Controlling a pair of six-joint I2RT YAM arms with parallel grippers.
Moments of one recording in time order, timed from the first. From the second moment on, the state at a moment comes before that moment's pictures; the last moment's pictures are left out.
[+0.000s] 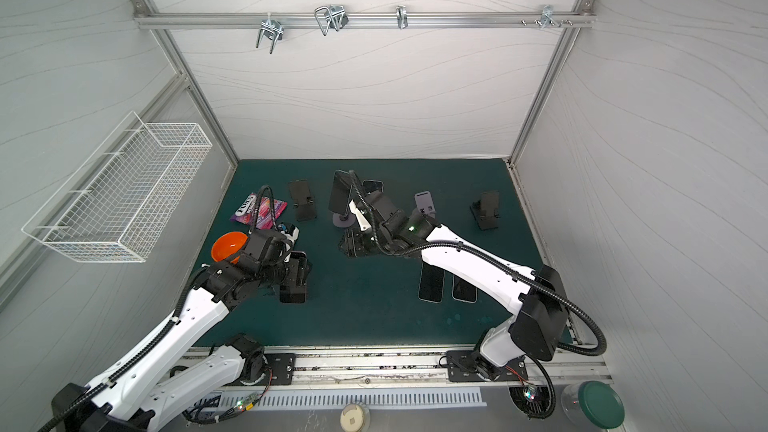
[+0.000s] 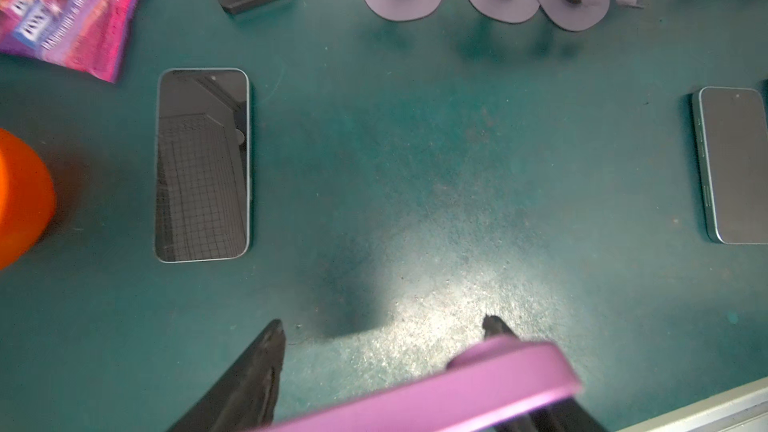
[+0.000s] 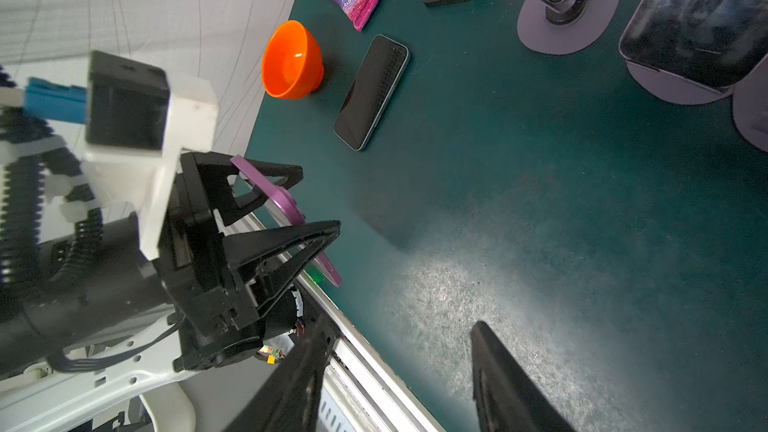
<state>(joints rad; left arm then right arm) -0.44 0.89 0.75 -0.83 -0.06 -0.28 0.97 1.49 1.34 -0.63 -0.24 0.63</state>
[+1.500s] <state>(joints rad) -0.26 1.72 1.08 -0.67 0.03 -0.12 0.79 1.44 1.33 -0.81 -0.29 0.53</state>
